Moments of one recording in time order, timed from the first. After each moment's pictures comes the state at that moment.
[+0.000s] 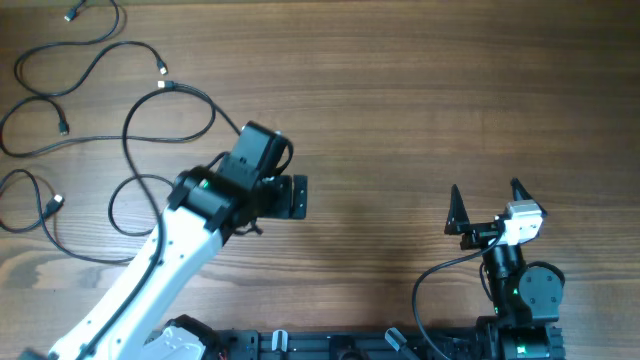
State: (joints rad) left arm -0.51 1.26 1.05 -0.97 -0.03 -0.42; right arm 0.03 0.02 0.01 0.00 -0.07 -0.01
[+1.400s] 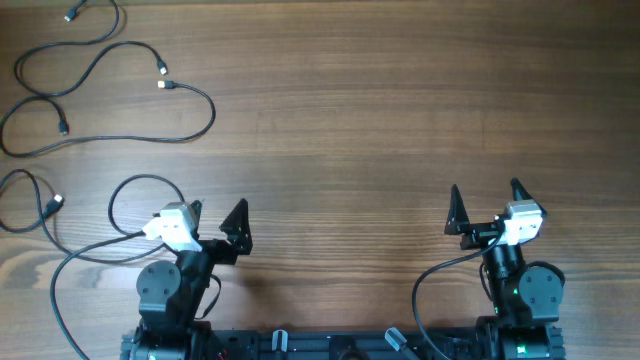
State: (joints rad) left arm -0.07 0.07 0.10 -0.25 0.16 -0.42; right arm 0.03 0.02 0.01 0.00 -0.07 -0.01
